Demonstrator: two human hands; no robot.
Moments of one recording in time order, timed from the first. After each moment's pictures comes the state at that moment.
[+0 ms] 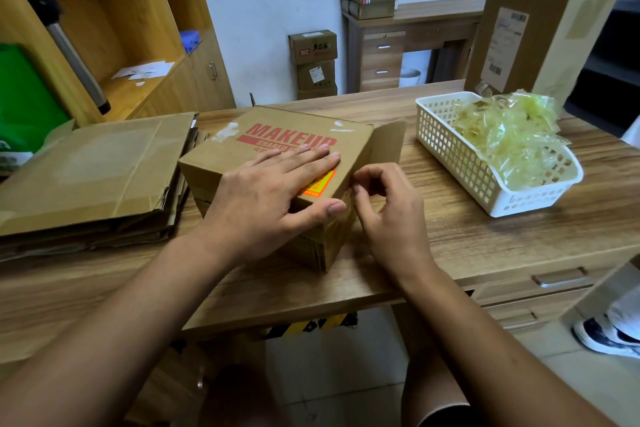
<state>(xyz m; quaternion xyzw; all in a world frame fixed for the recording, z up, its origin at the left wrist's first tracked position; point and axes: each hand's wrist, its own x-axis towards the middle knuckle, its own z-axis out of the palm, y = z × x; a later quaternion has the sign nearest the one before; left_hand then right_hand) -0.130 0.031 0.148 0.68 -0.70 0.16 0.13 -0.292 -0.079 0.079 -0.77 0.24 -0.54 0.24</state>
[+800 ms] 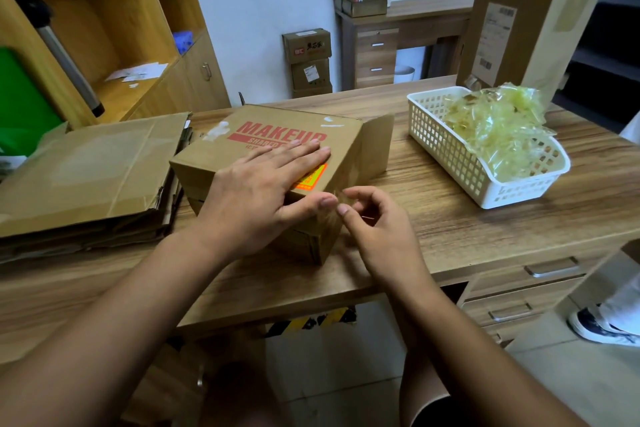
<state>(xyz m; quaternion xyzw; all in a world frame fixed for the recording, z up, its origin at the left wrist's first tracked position) -0.136 0.033 0.153 0.70 -0.69 0.17 0.11 -0.304 -0.054 0.069 -0.69 0.35 -0.43 0.47</state>
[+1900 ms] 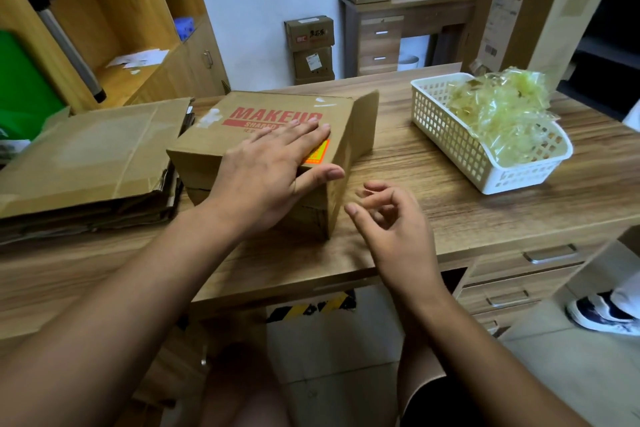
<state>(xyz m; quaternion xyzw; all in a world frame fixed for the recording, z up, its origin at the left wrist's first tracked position) -0.144 0.025 0.152 0.73 -0.66 0.14 0.11 -0.322 -0.034 0.056 -0.67 0.30 -0.50 0.45</state>
